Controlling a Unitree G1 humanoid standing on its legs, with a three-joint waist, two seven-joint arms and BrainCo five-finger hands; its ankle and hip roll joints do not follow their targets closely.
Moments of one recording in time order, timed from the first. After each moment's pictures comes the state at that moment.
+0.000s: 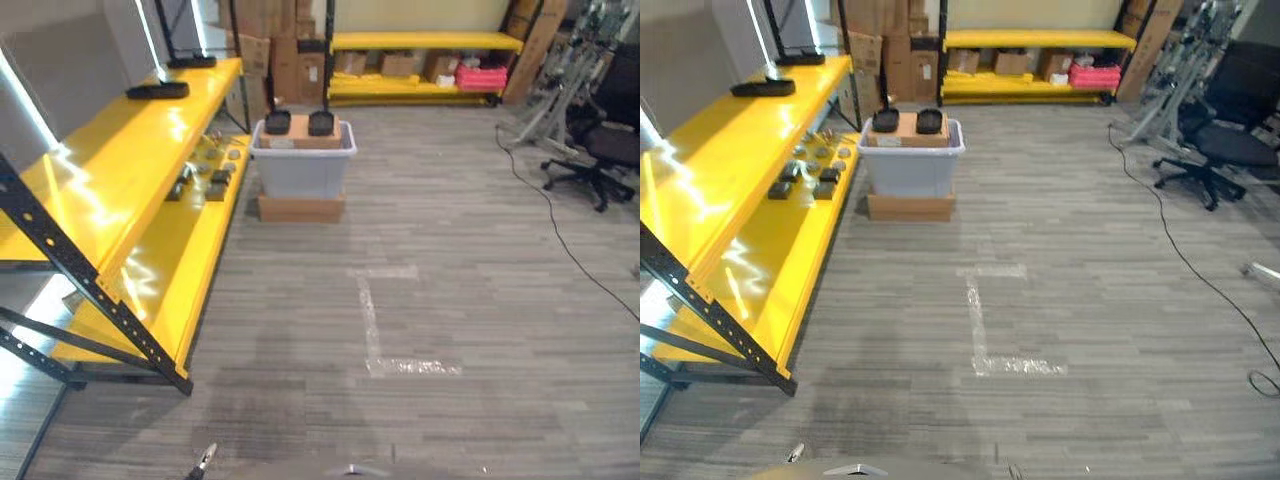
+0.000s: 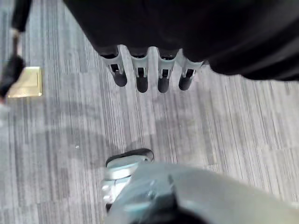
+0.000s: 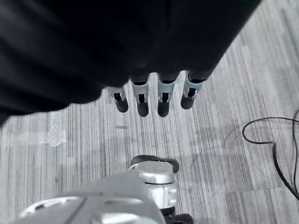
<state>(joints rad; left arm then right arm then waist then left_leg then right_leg) 0.06 0.22 -0.18 1.31 -0.02 -0.01 0.00 0.06 -0.24 0.12 1.39 0.23 0.01 0.04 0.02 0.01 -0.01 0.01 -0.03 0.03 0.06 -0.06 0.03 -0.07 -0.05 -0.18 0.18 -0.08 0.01</state>
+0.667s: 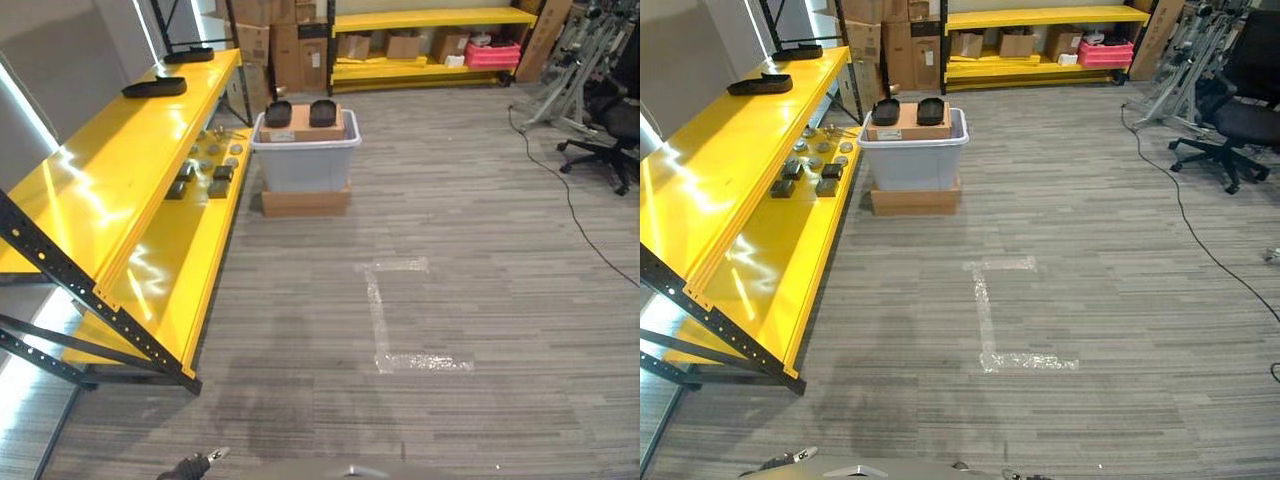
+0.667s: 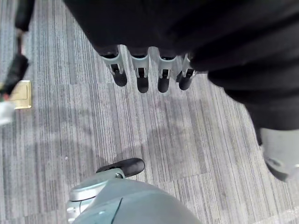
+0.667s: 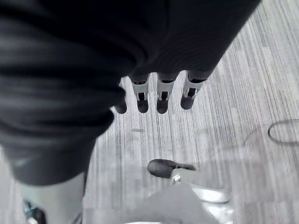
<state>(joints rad) 0.03 0.22 -0.20 1.31 -0.06 -0.02 0.00 -0.03 -0.29 0.26 1.38 0.11 0.01 0.05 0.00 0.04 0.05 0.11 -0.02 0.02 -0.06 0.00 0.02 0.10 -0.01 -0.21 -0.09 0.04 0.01</state>
